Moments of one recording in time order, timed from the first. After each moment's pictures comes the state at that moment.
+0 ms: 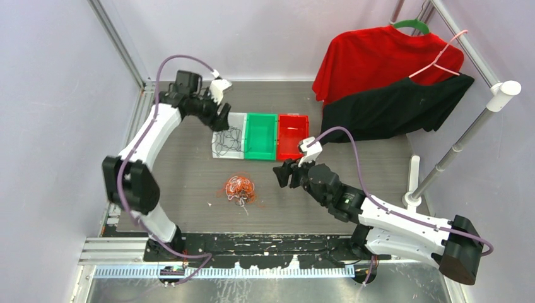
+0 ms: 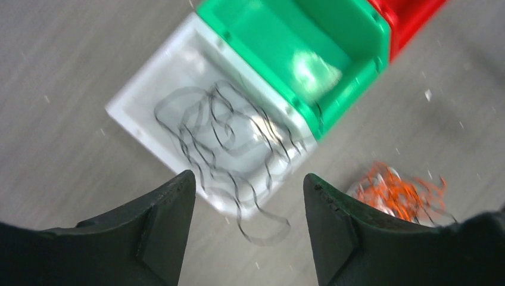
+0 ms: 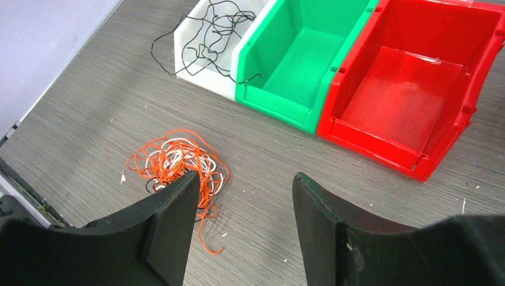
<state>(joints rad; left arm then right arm) -0.24 1.77 1.64 -0.74 0.49 0.42 0.99 0.91 0.54 0.12 0.39 0.40</state>
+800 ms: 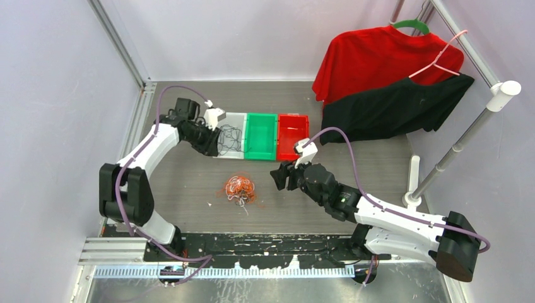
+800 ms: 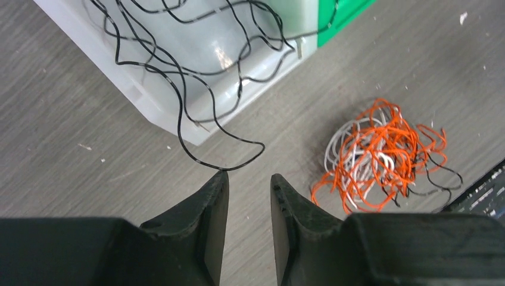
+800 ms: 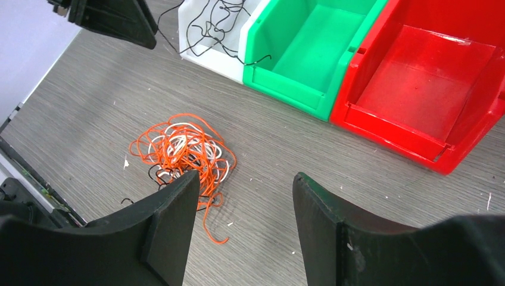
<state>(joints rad) -0.18 1.56 1.20 -0.76 0.44 0.39 0.99 0.96 0.53 0.12 0.33 0.42</state>
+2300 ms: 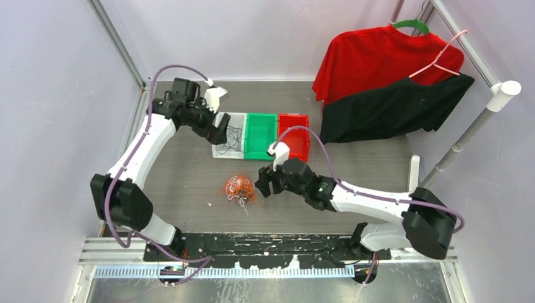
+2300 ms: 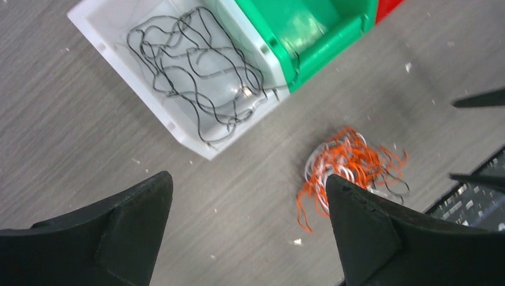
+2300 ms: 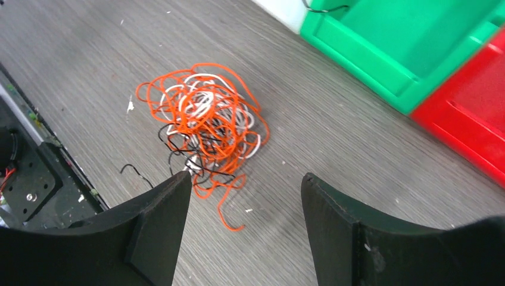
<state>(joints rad) -0.25 1.56 1.48 -0.86 0.37 0.31 0.99 1.22 0.62 0.14 0.13 0.34</state>
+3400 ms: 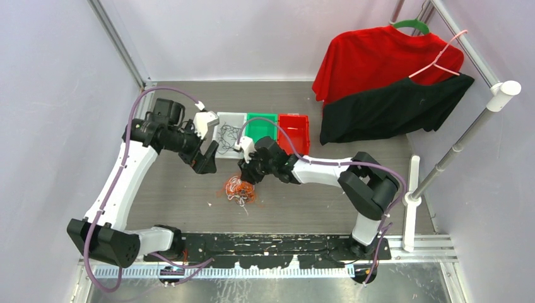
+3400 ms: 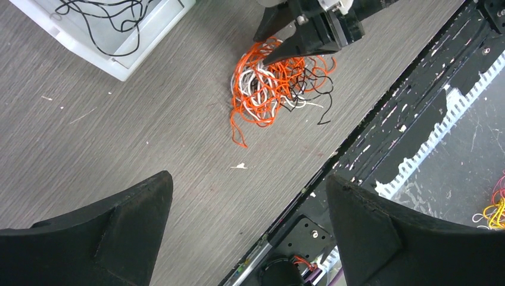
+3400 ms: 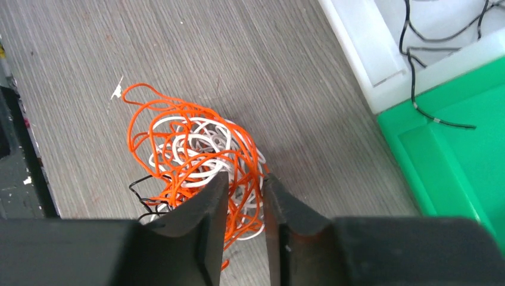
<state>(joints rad) -0.23 1.24 1.34 -1.19 0.51 0.43 0.88 1.76 0.99 0.13 -0.29 -0.01</state>
